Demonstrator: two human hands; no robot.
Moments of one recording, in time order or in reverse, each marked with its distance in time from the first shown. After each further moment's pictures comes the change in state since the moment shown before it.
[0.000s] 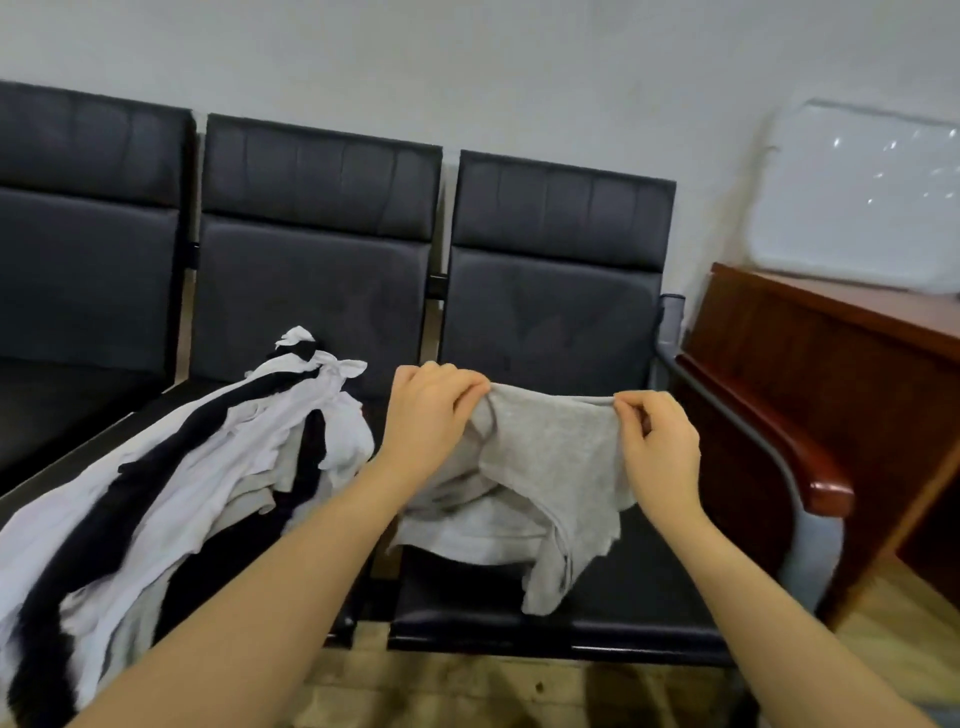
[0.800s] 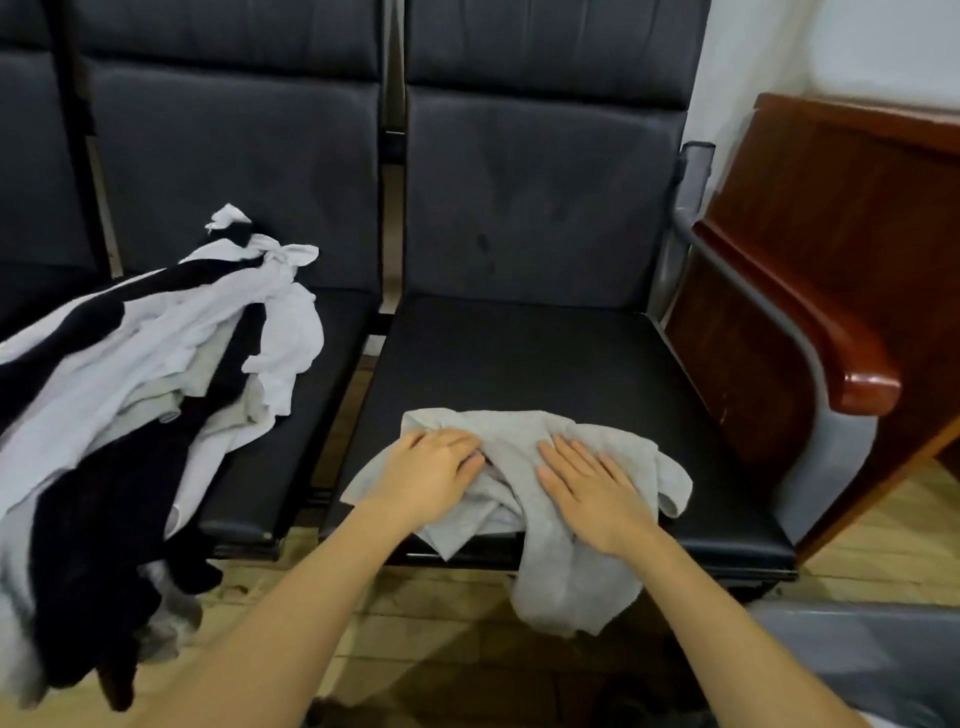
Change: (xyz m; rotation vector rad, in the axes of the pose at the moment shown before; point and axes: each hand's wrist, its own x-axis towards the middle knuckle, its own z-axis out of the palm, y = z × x) left_hand -0.134 0.015 0.128 0.202 -0.898 -0.126; right_hand -0.103 0.140 0.038 -0.352 -1.157 0.074
